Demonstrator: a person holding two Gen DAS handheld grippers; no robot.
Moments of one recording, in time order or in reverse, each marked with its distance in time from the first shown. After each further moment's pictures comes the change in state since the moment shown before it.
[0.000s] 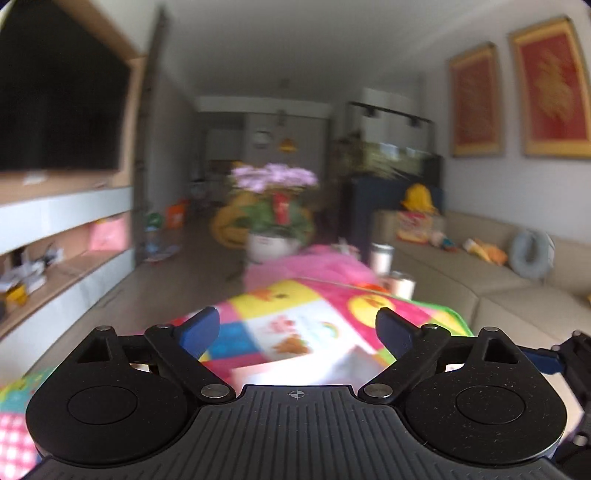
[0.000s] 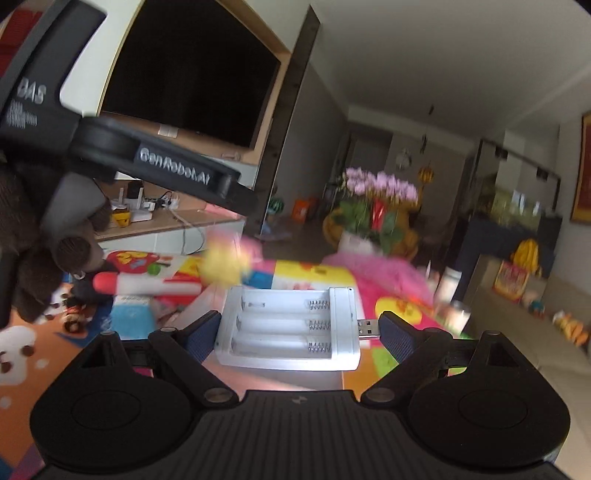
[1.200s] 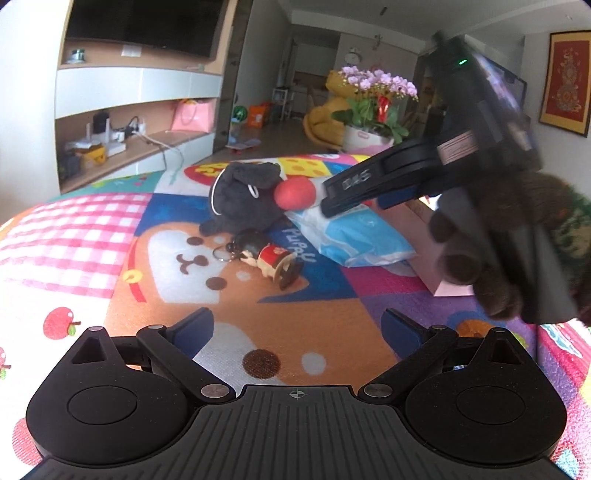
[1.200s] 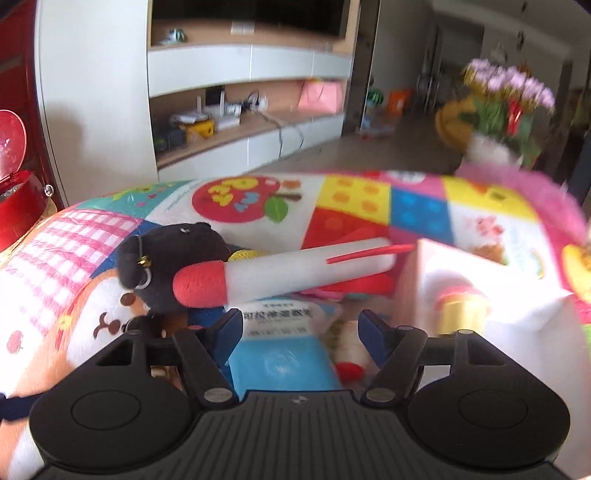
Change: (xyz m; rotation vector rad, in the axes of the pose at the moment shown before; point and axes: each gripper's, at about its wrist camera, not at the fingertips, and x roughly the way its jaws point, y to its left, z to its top) left arm -0.071 0.104 -0.163 -0.192 0.287 0.192; right arm 0.197 0.158 0.033 0.047 0.425 0.356
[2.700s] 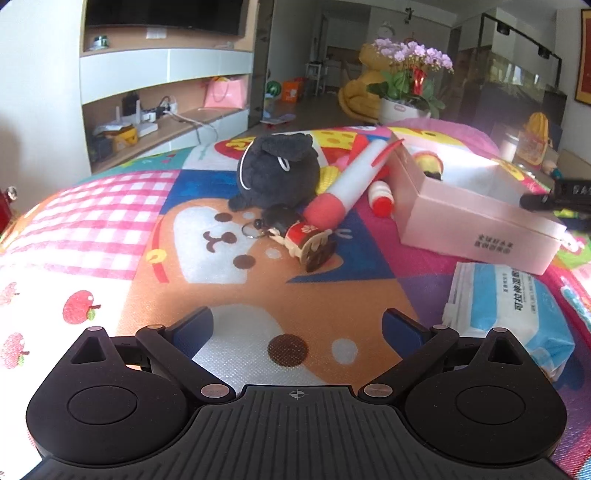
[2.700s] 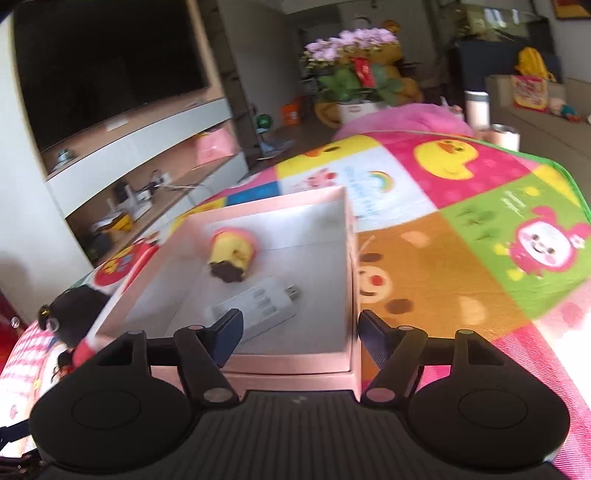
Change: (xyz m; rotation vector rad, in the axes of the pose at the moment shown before) left arm 0.014 -0.009 0.002 0.010 0.093 0.154; right arm -0.079 -0.145 -0.101 0.458 -0.164 -0.093
